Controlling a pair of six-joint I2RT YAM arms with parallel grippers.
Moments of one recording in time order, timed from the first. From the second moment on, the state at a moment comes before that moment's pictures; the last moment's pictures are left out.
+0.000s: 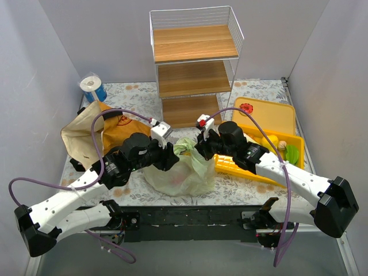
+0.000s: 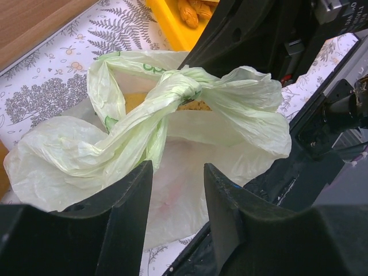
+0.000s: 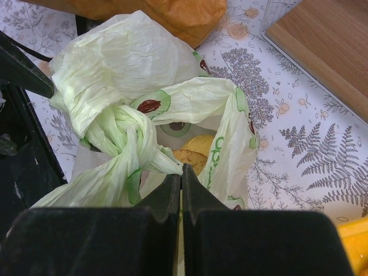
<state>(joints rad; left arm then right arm) -0.88 0.89 0.87 -0.42 0.04 -0.28 0.81 1.18 0.82 -0.09 -0.27 0.05</state>
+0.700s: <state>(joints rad) -0.88 0.93 0.86 -0.40 -0.04 -0.22 0.81 1.18 0.82 -0.09 -0.30 0.05</state>
